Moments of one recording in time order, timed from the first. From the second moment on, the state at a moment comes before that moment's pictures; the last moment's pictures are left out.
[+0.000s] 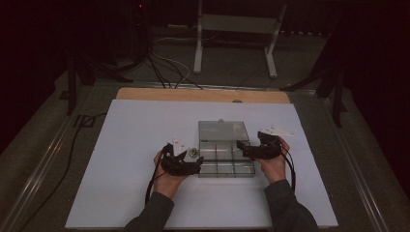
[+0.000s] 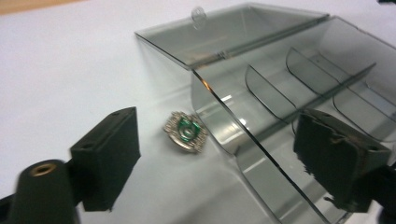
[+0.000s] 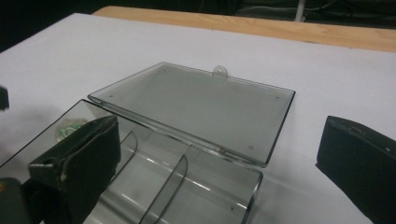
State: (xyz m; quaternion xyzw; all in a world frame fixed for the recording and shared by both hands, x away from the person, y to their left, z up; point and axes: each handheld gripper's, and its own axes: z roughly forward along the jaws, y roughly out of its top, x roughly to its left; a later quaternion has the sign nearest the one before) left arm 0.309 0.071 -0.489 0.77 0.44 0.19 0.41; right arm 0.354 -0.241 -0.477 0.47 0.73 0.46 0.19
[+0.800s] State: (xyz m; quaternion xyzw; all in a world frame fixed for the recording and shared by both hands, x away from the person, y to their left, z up) left arm 0.316 0.103 -0.470 0.76 0.42 0.20 0.46; right arm 0.296 -0.277 -0.475 0.43 0.72 0.50 0.22
